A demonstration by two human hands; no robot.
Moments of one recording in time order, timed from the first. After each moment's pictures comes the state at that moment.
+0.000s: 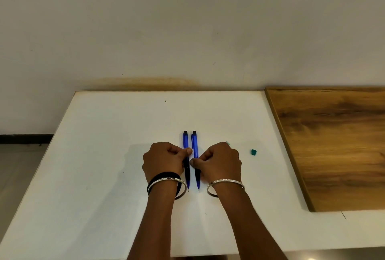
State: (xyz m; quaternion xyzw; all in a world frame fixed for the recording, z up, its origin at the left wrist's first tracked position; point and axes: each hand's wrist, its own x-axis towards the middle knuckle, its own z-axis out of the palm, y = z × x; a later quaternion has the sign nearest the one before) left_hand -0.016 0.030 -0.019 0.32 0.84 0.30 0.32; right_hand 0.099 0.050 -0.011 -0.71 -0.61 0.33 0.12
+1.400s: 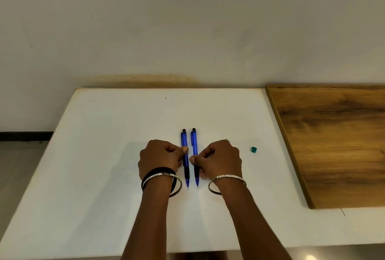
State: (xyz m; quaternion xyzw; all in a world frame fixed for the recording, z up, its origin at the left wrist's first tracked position) left_hand -0.023 0.025 -0.011 0.33 0.84 0.27 0.34; right_hand 0.102 0.048 -0.010 -0.71 -0.59 0.38 0.13
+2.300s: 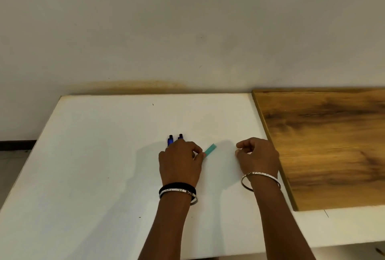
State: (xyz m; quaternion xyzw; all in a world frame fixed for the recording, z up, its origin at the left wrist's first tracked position) left_hand 0.040 0.036 -0.012 0.53 0.79 0.23 0.22; right_hand 0.194 0.070 -0.003 -0.78 -0.53 0.25 0.23
